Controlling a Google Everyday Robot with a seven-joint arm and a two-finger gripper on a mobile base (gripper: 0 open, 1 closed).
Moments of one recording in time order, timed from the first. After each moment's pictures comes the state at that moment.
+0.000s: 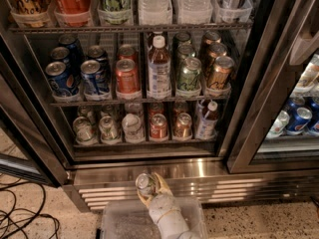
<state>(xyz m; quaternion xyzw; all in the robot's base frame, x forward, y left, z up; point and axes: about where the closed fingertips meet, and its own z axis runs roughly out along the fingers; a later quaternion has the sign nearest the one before) 0.507 0.007 0.517 -0.34 0.67 -0.08 0.66</state>
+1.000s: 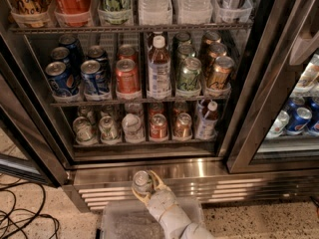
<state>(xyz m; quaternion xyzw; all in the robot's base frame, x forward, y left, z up) 0.510 0.026 0.523 -0.31 0.66 0.06 0.68</state>
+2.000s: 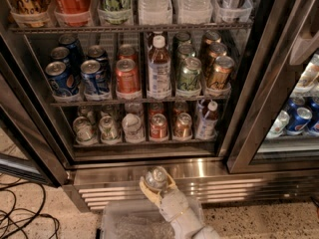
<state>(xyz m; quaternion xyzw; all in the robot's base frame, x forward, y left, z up) 0.508 -0.004 0.546 -0.13 0.61 0.27 0.73</state>
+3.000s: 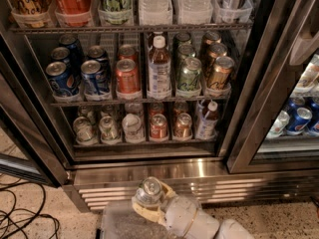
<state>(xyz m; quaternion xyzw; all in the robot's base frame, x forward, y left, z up) 0.419 0.024 0.632 -0.28 0.58 0.40 0.65</state>
